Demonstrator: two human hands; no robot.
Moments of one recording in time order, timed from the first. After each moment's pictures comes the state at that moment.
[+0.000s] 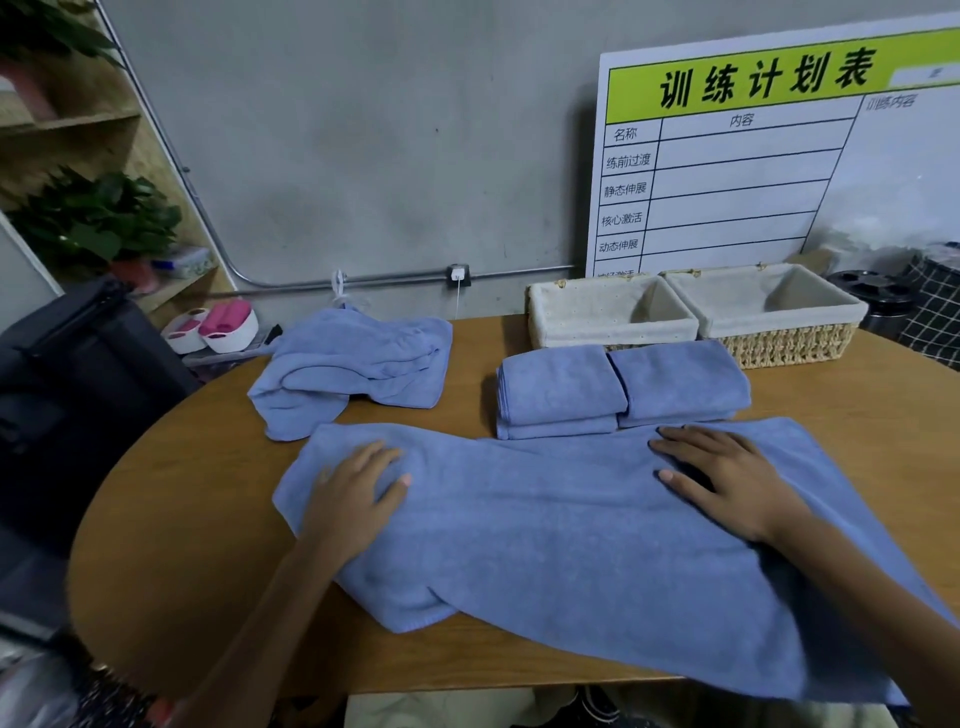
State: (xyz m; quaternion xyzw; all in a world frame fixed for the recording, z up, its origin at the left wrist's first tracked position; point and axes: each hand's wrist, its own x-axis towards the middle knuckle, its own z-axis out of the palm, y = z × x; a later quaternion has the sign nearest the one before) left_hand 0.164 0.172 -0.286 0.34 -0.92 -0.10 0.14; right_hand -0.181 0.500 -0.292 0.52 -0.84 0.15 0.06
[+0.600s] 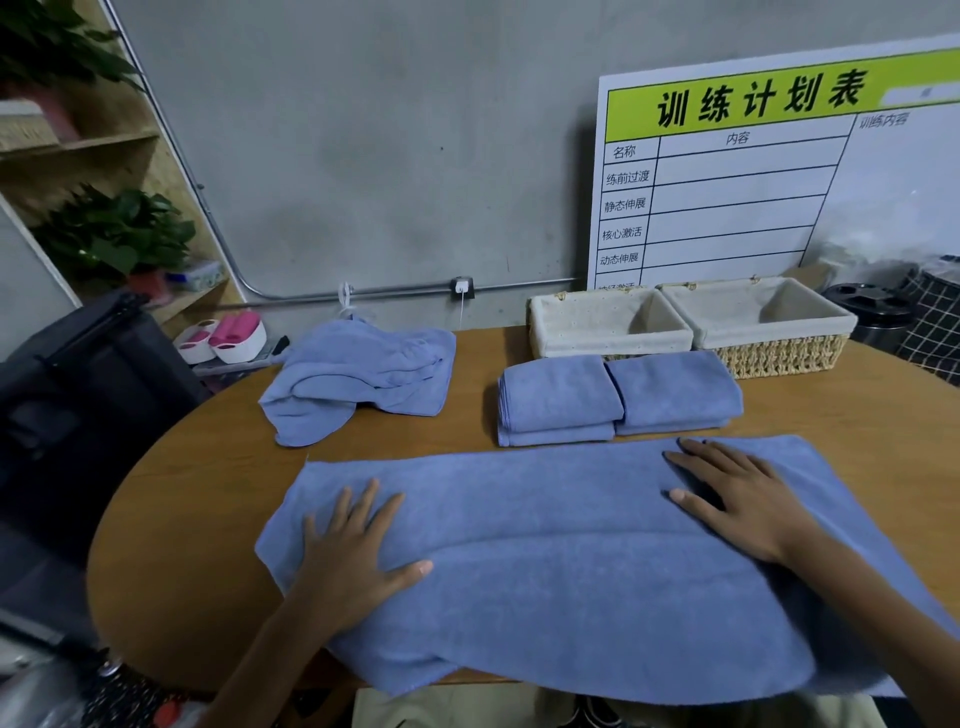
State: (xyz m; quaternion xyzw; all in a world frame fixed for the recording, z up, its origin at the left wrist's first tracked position) left_hand 0.203 0.219 -0.288 0.36 -0.93 -0.02 -0.04; right_hand -0.173 0.520 -0.289 0.47 -0.88 0.10 0.03
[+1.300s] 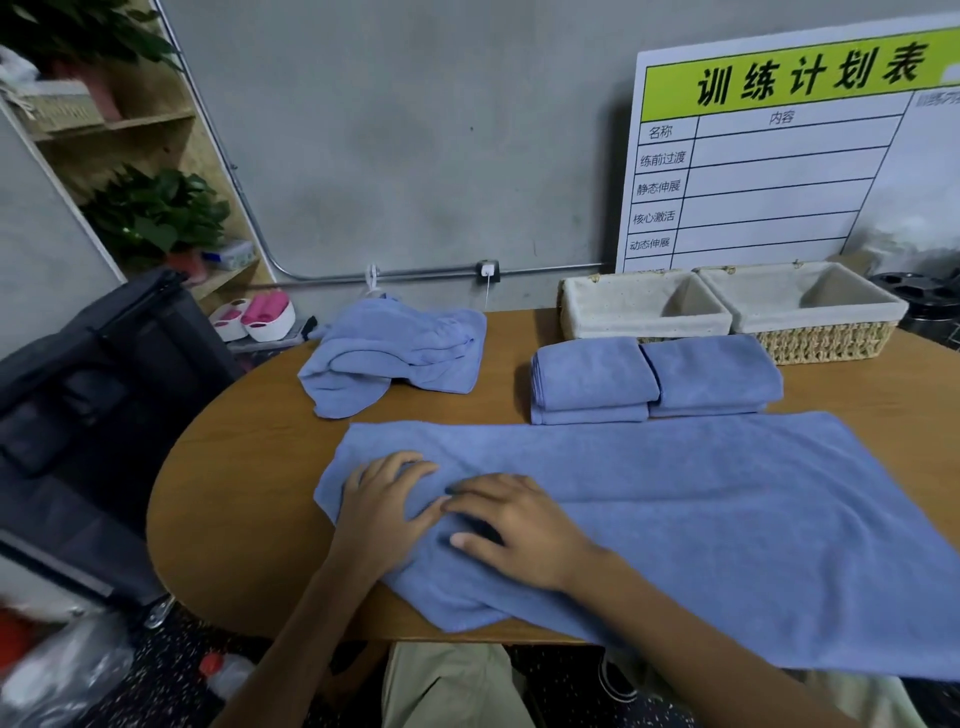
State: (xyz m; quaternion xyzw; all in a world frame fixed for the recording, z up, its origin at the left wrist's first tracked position) left_hand 0.207 0.203 -0.288 0.27 -0.94 -0.02 0.23; right_hand 0.041 0.364 -0.281 0.70 -0.66 0.25 -0.02
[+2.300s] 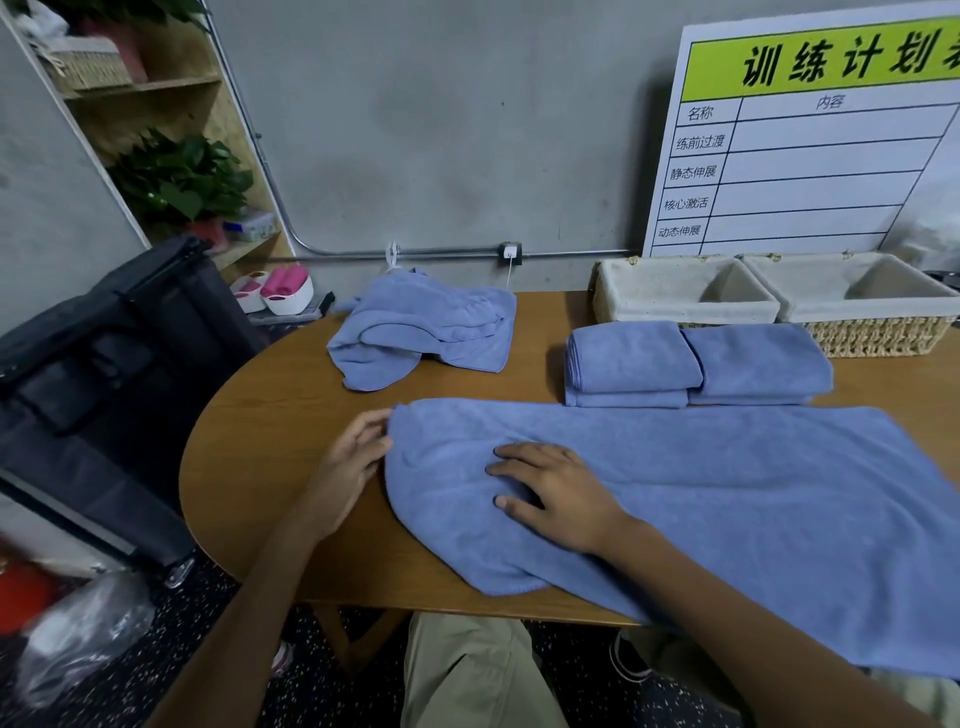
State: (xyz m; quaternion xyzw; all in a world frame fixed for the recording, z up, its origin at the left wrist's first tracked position) left_hand 0.256 0.164 -0.259 0.26 -0.67 -0.64 0.27; right_hand 0.025 0.346 -0.303 0.68 -0.70 0.23 -0.01
